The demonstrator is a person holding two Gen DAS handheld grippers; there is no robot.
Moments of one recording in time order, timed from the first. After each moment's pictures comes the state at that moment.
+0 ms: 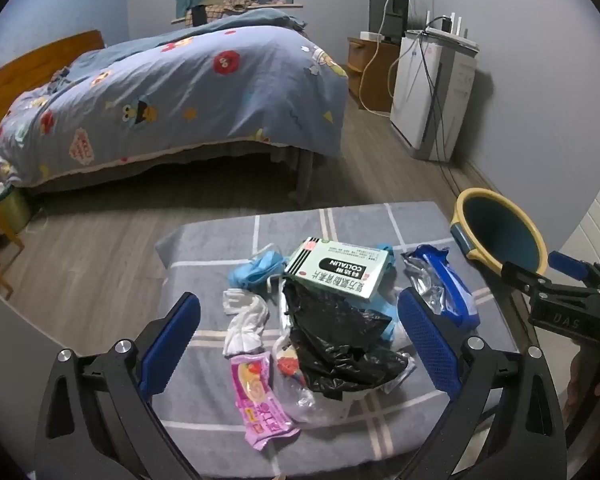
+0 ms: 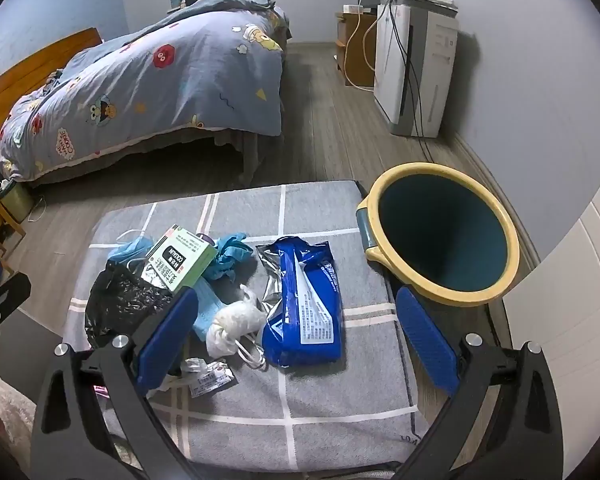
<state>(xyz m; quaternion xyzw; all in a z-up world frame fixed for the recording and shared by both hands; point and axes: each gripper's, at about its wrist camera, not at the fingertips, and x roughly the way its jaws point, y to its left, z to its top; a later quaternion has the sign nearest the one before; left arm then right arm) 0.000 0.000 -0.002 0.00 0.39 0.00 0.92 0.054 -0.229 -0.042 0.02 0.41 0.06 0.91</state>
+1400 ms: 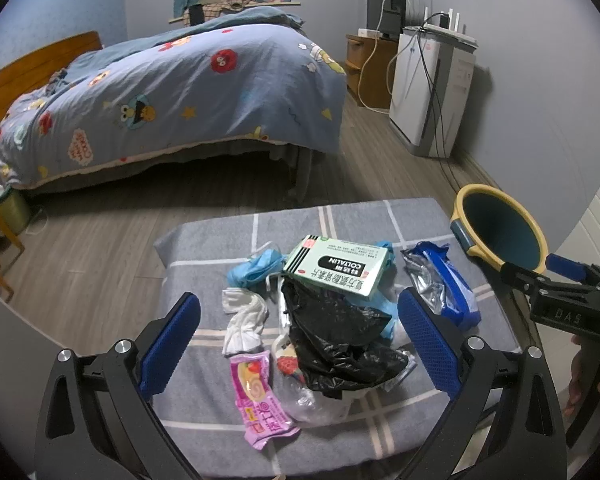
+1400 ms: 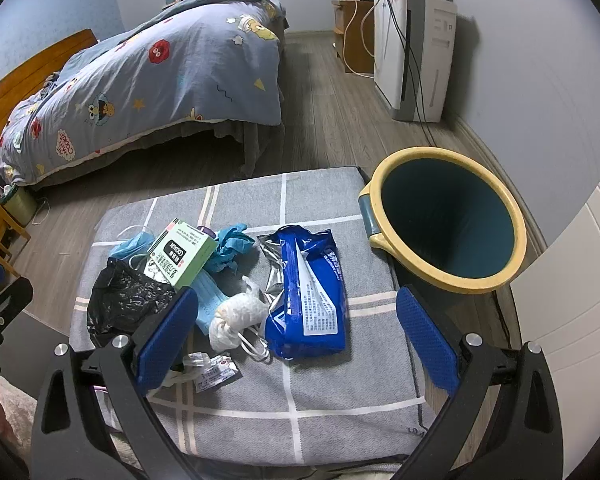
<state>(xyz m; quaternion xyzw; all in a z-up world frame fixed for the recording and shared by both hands) 0.001 -0.002 -0.005 0.00 0.39 0.01 0.92 0.053 -0.230 -0.047 0.03 0.43 0.06 0.90</state>
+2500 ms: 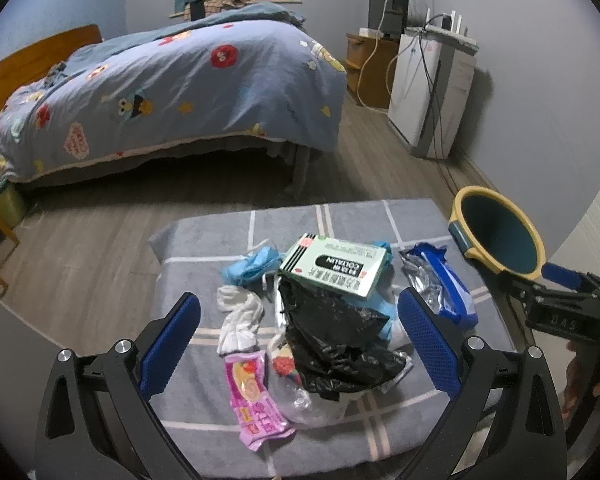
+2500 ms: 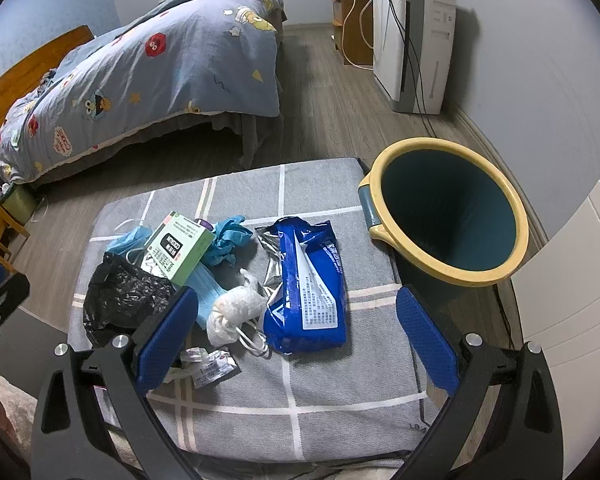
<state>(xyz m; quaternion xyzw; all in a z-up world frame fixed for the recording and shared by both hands) 0.001 0.001 -0.015 -0.01 0.38 0.00 0.92 0.057 -0.232 -0.054 0.04 0.45 0.05 0.89</state>
